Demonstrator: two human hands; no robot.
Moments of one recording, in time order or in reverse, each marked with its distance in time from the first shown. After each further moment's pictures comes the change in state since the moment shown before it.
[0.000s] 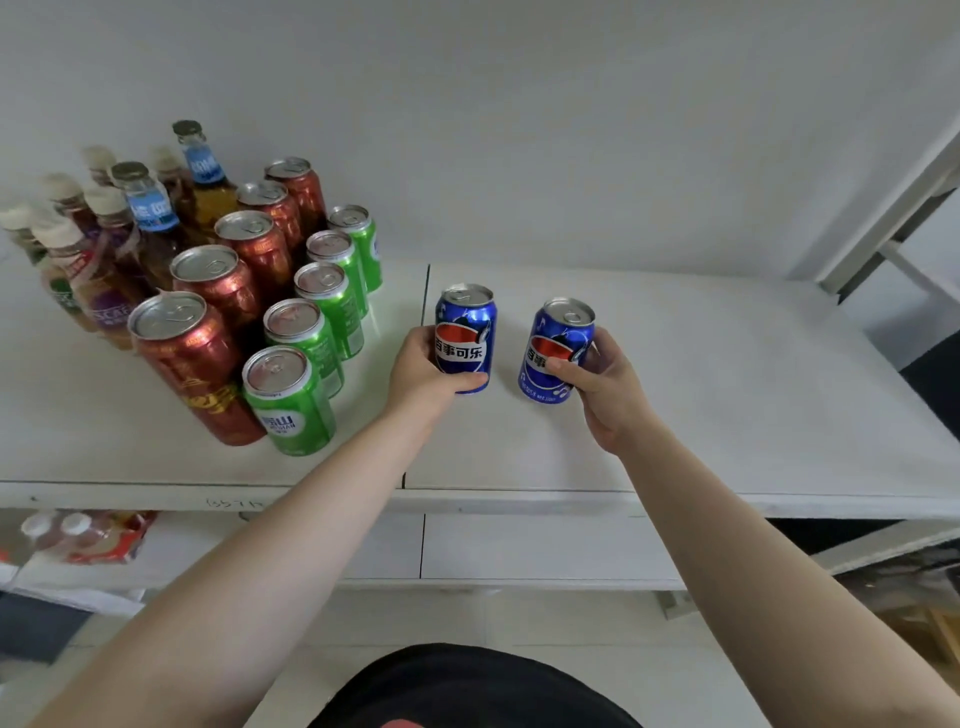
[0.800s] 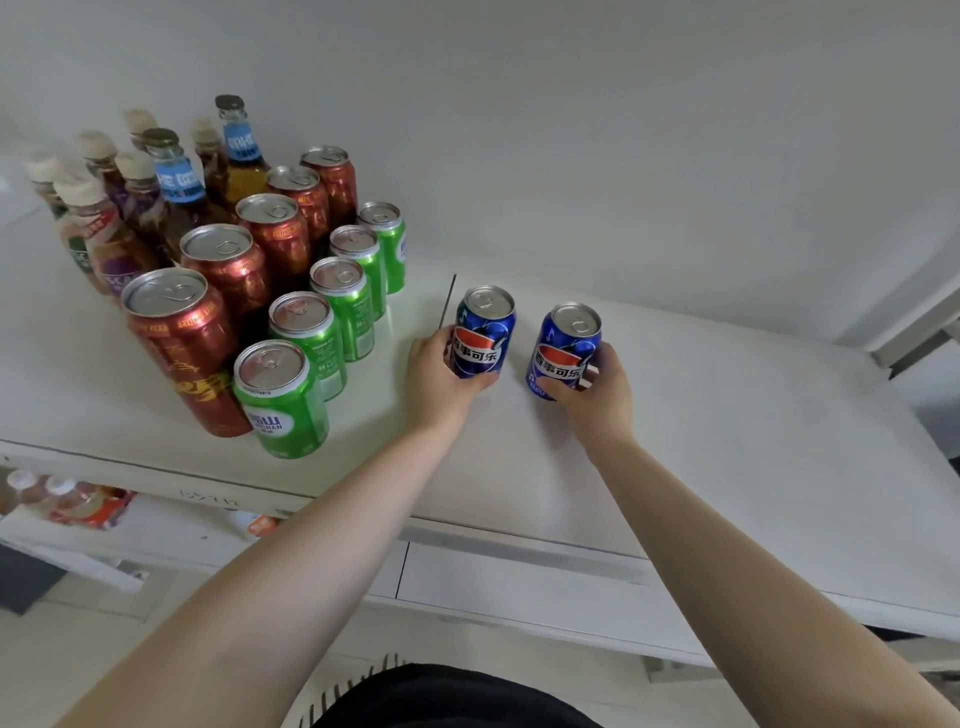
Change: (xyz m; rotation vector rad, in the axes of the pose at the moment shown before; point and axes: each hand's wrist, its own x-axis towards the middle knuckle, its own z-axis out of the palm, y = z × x) left_hand 0.060 -0.045 0.022 0.219 0.275 0.195; right_hand 0.057 0.021 0.012 -0.553 0.182 -0.132
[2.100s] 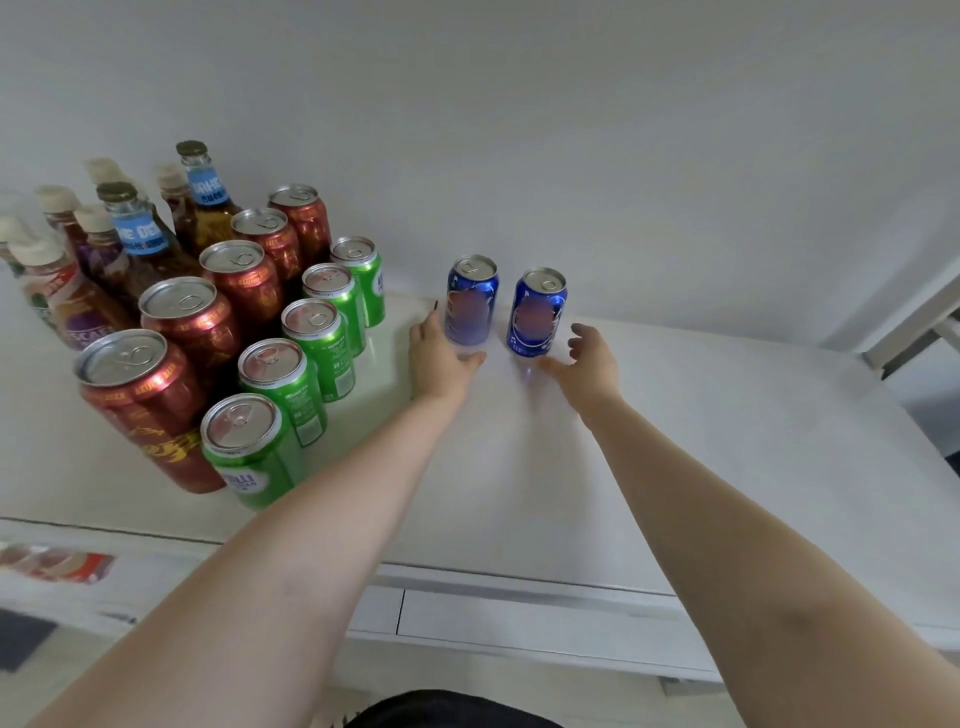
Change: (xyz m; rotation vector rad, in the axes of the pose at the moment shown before) left_hand 0.056 0.035 0.025 0.304 -0.006 0.014; right_hand 0.071 -0.012 0.000 -0.156 -0.047 0.124
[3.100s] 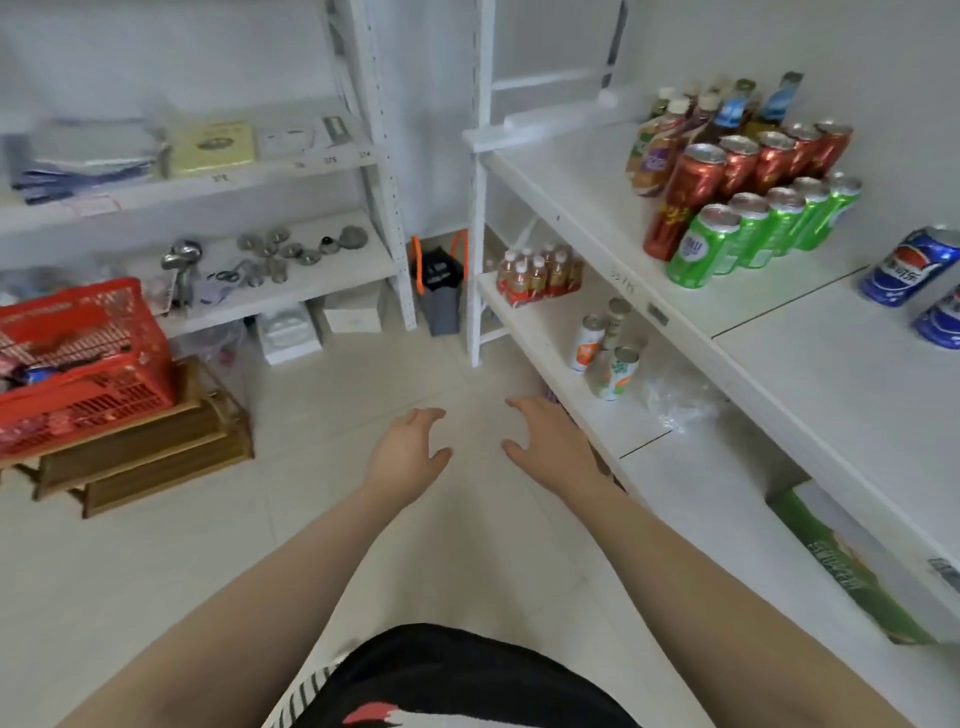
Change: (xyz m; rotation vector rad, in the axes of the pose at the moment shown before) left_hand -0.587 -0.122 -0.235 0.427 0.257 -0.627; right_hand -0.463 0.056 0.071 -0.576 -1.051 -1.054
